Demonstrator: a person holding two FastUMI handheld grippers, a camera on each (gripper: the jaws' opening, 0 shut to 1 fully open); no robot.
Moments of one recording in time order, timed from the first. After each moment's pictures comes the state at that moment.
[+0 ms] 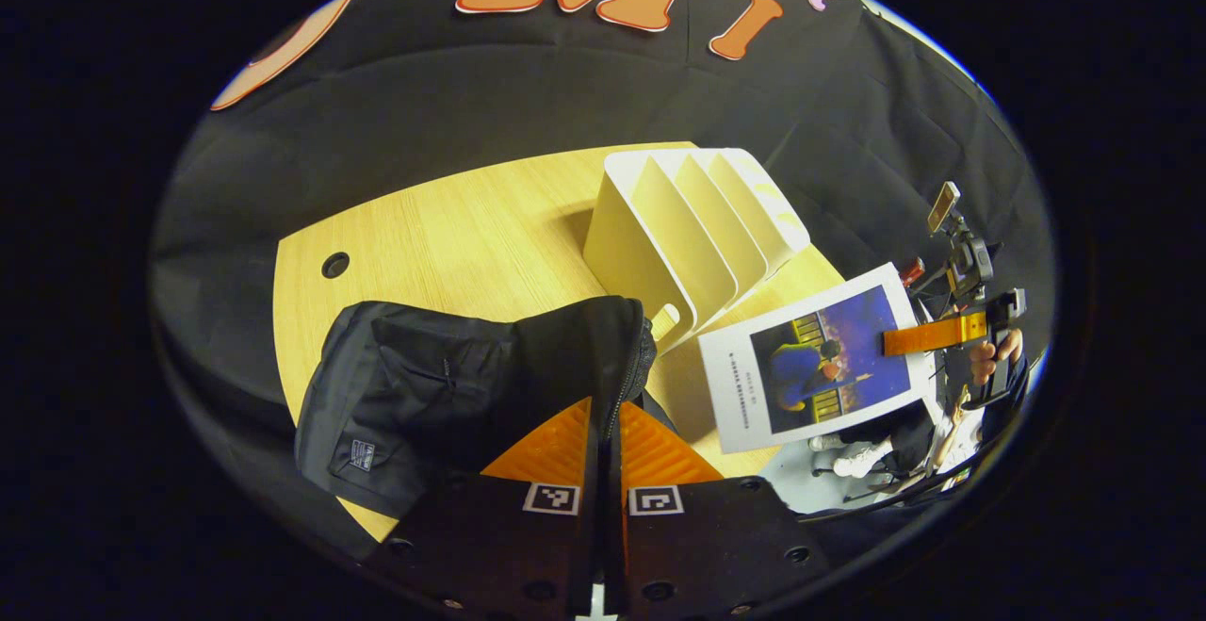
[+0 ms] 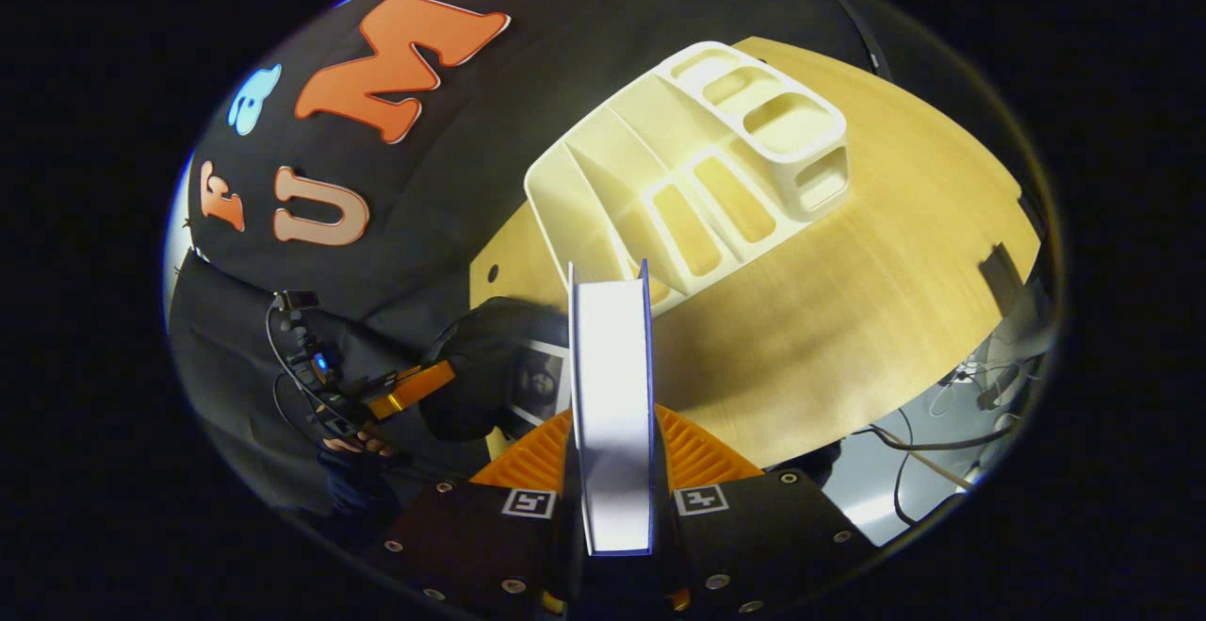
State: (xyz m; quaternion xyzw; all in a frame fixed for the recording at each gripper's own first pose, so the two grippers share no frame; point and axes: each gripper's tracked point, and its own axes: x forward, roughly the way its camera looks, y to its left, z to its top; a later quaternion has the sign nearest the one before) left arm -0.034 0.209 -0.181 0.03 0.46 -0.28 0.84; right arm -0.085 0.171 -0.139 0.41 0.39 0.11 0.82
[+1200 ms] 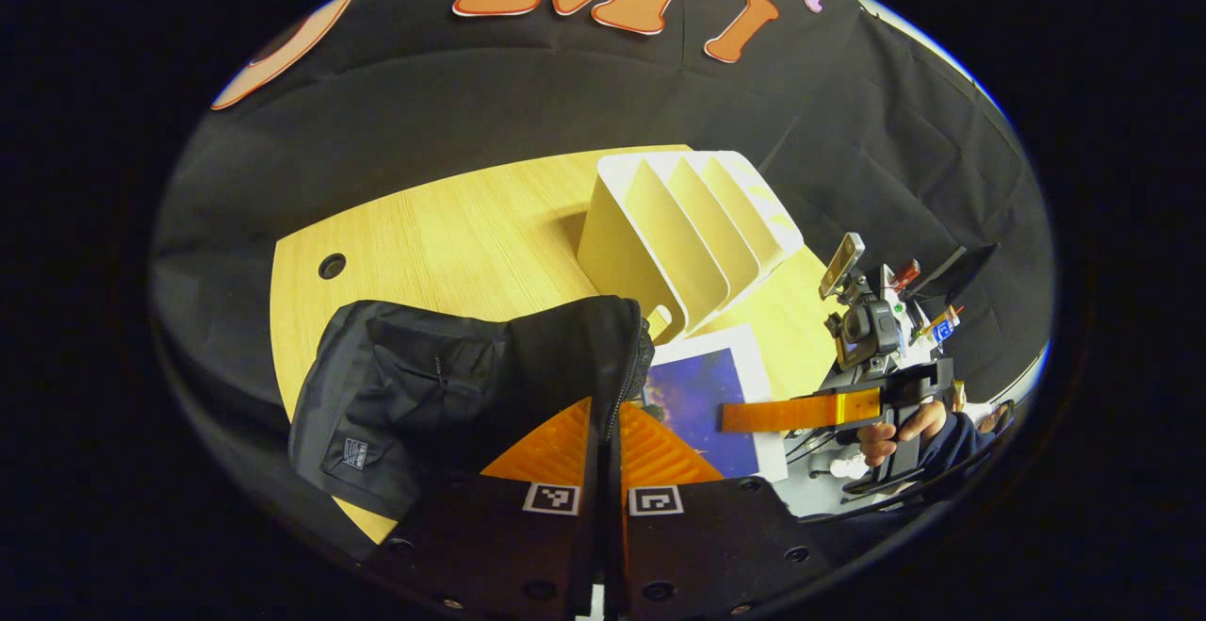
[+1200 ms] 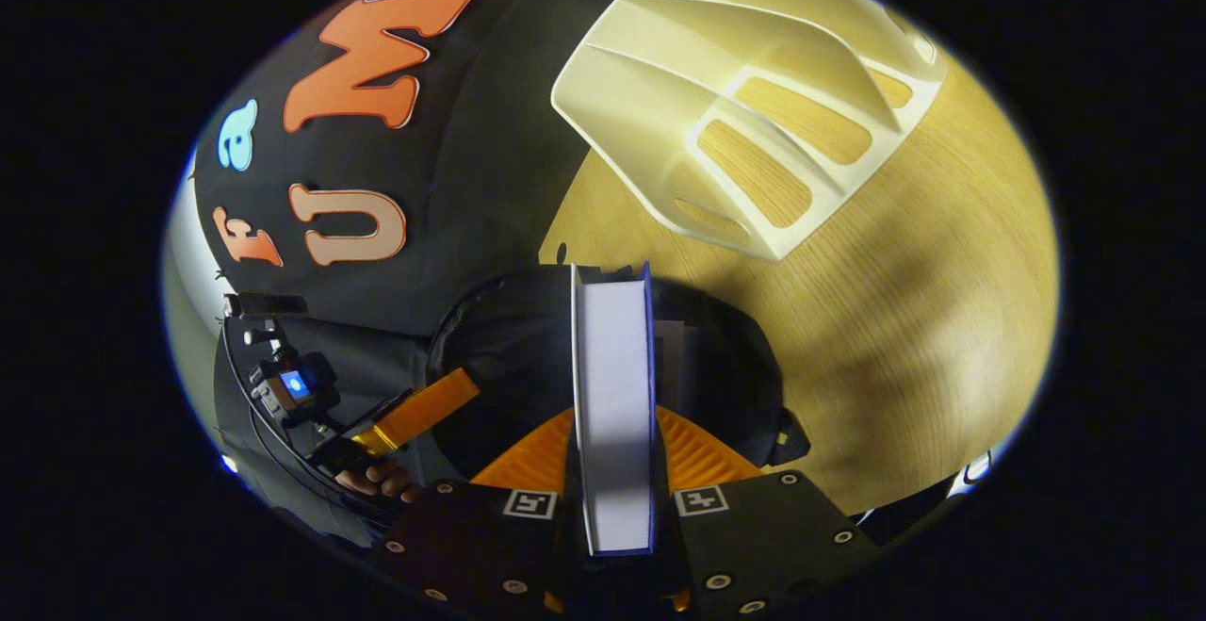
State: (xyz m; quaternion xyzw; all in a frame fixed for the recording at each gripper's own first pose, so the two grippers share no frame) left arm -0.040 0.207 -0.186 0.03 0.45 -0.28 0.84; right arm -0.015 0.316 -0.187 0.52 0.37 0.19 0.75
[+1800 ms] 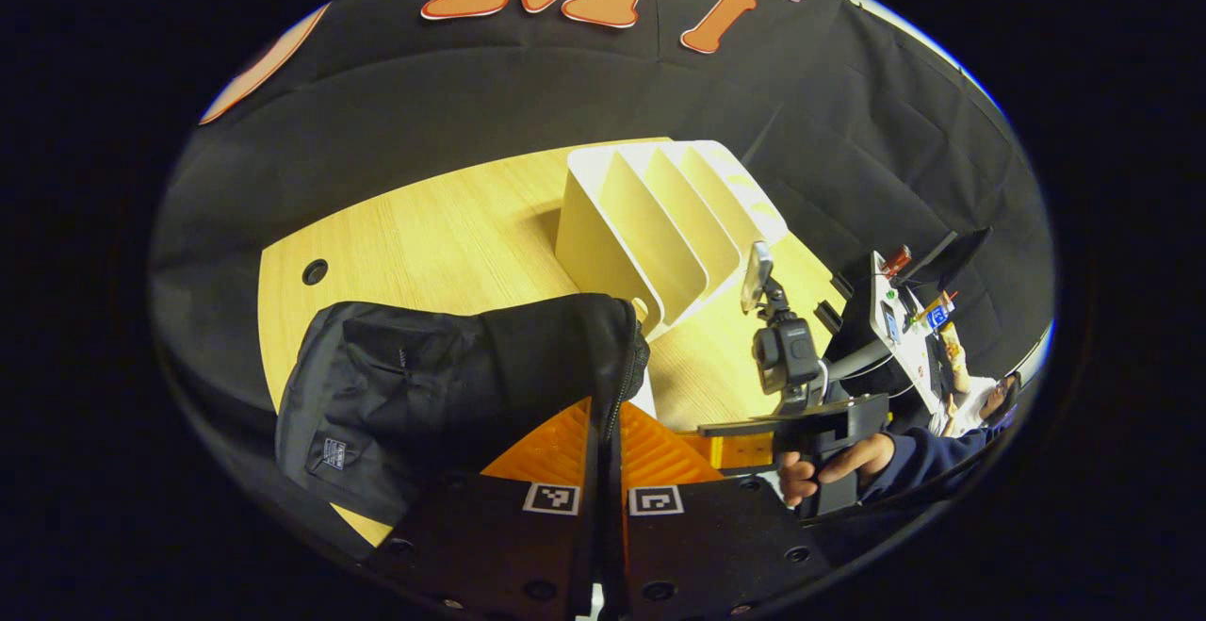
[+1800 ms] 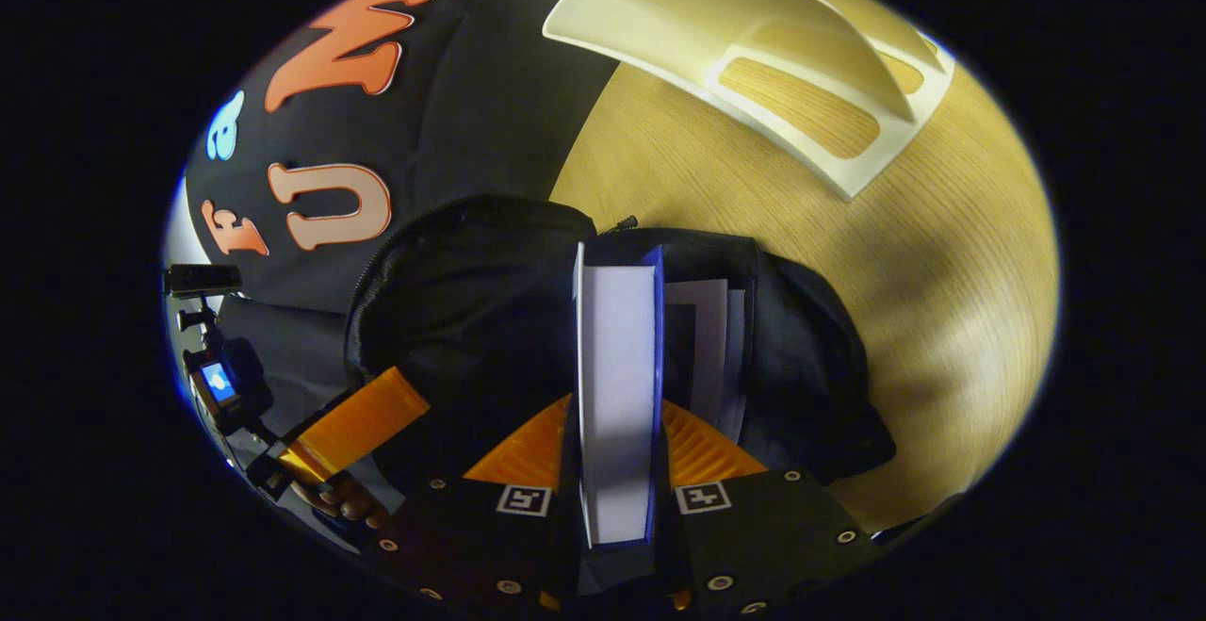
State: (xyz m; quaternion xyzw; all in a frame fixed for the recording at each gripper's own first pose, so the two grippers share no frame) left arm -0.050 0.185 -0.184 0.04 0.45 -0.30 0.84; right arm 0.018 0.392 -0.215 0.50 0.39 0.21 0.74
